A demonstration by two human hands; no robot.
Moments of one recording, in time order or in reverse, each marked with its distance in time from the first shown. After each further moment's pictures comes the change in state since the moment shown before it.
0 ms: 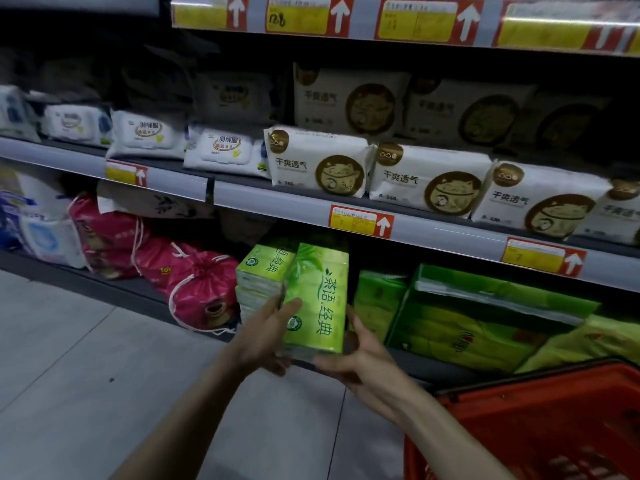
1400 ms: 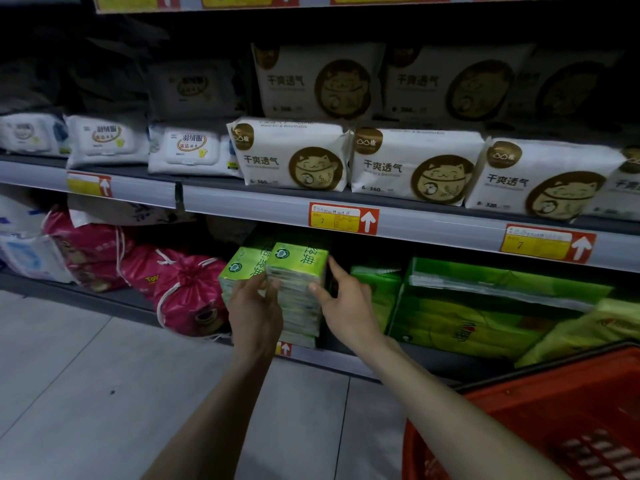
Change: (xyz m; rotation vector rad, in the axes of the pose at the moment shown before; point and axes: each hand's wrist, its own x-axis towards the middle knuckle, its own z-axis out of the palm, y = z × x) left_hand 0.098 -0.028 0.019 0.329 0.725 0.281; right_hand 0.072 -0.041 -0.003 -0.814 0.325 -0.330
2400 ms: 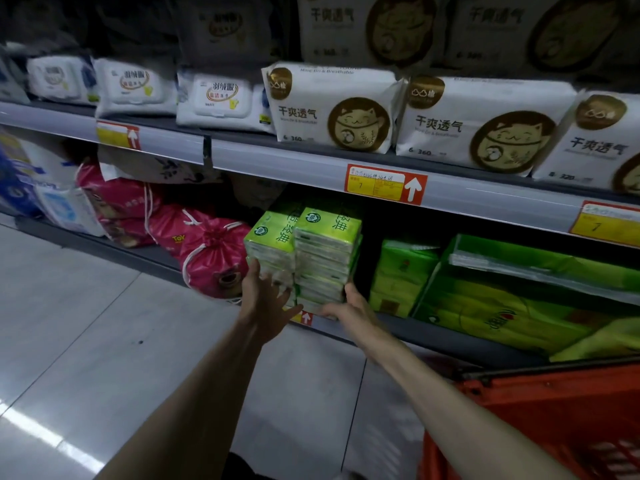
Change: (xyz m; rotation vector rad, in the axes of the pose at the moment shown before) left_hand 0.002 -0.042 -0.007 -1.151 -0.408 -0.869; right_hand -0.015 0.039 0.040 0.407 -0.397 0.325
